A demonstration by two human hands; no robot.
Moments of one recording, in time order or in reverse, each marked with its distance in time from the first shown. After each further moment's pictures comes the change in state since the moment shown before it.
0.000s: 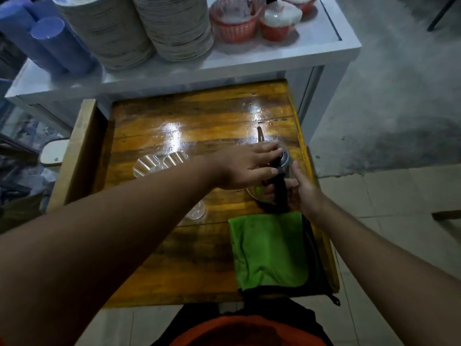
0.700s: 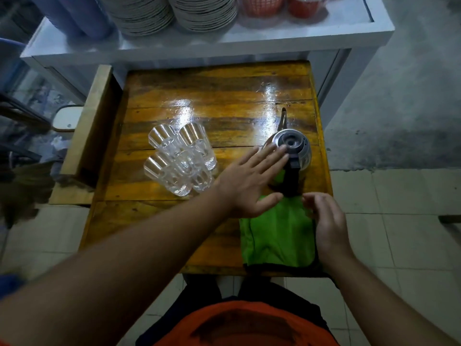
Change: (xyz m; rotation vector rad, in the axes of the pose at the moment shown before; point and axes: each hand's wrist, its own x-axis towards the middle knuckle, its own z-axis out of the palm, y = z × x) left_hand -0.050 0.027 0.091 0.242 0.292 -0.064; right_hand -0.068 0.086 0.016 -0.113 0.483 -0.339
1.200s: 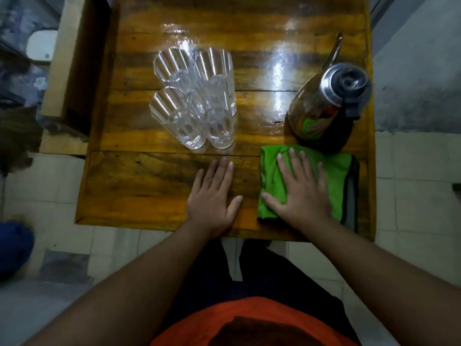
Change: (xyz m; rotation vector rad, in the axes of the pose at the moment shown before) left_hand -0.146 -0.004 0.148 -0.154 -0.104 -0.593; right_hand -0.003 0.064 0.077 -1.350 -0.362 -0.391
